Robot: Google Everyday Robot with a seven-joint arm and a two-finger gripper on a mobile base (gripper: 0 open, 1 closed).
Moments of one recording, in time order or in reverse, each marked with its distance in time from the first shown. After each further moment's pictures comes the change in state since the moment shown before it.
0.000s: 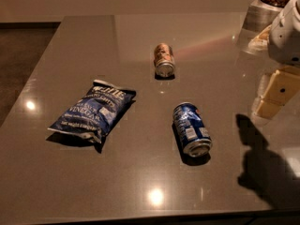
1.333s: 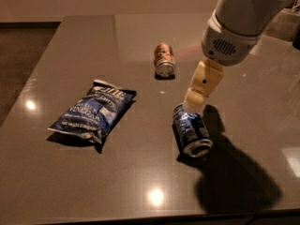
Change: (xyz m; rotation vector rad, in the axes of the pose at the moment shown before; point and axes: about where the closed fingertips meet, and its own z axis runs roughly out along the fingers) arm -0.083 -0.003 0.043 -0.044 0.028 0.287
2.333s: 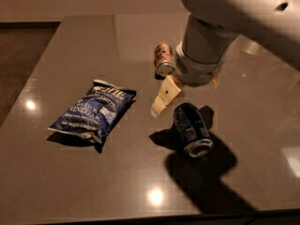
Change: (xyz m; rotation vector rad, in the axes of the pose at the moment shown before) arm -0.018 0.011 0.072 -0.014 0.087 0.496
